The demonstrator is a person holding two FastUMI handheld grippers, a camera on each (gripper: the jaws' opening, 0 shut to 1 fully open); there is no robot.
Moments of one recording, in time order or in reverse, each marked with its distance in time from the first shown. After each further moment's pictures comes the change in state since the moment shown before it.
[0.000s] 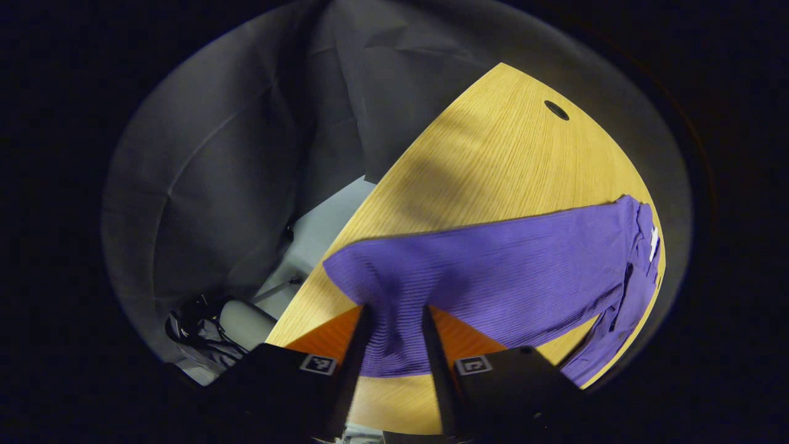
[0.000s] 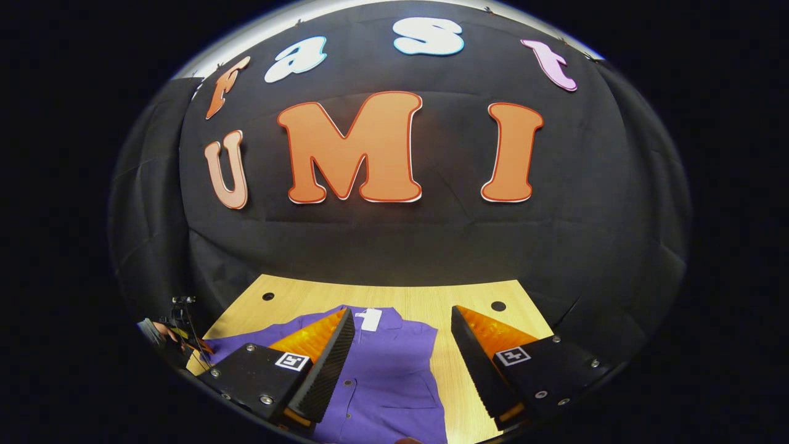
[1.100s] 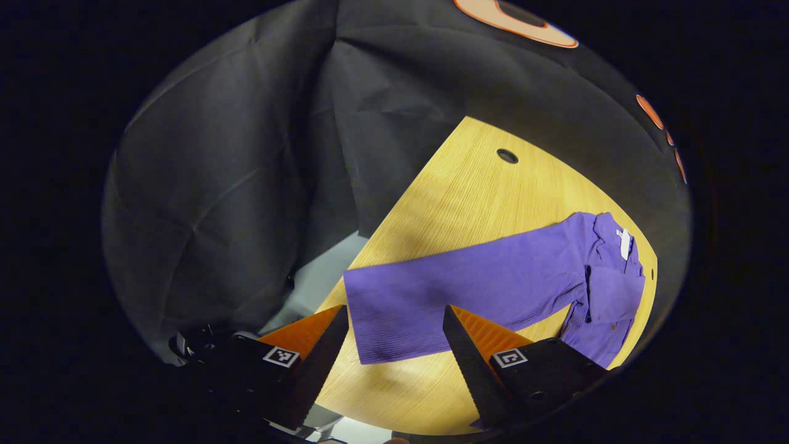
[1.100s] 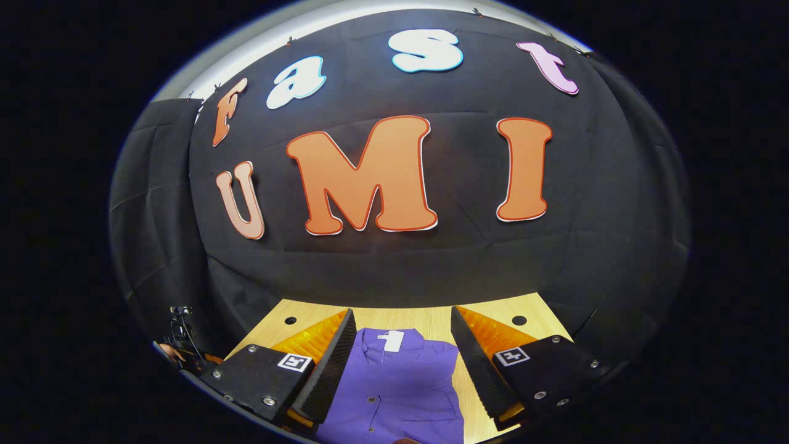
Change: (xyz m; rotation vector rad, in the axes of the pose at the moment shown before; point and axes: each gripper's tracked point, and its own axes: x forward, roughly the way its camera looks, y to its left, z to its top) left arm -0.075 0.004 0.002 0.050 -0.257 -0.045; right arm -0.003 0.016 0.046 0.059 -0.095 0.070
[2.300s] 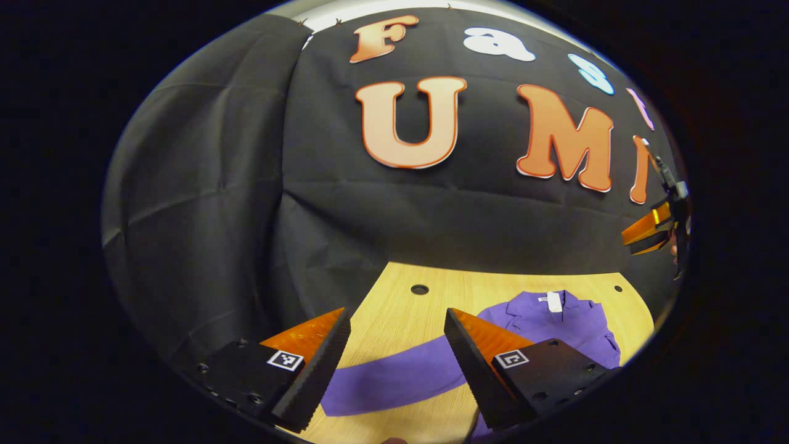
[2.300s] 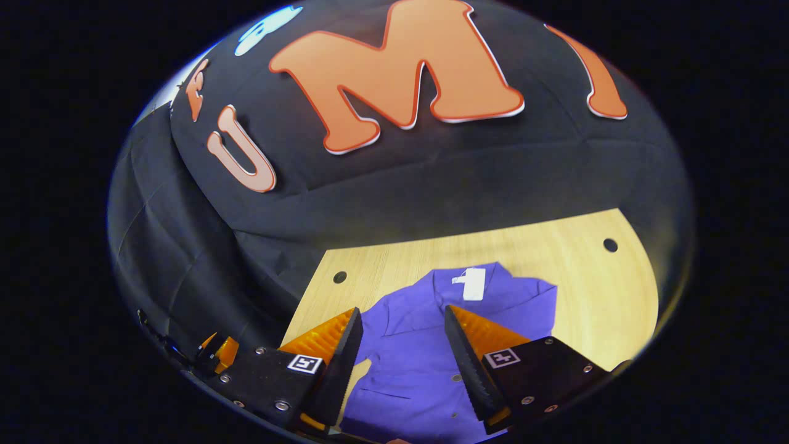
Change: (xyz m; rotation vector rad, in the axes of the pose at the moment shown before) left arm -0.189 -0.090 0.077 0.180 -0.742 -0.163; right arm 0.108 0.118 -0.085 0.158 0.390 0.202
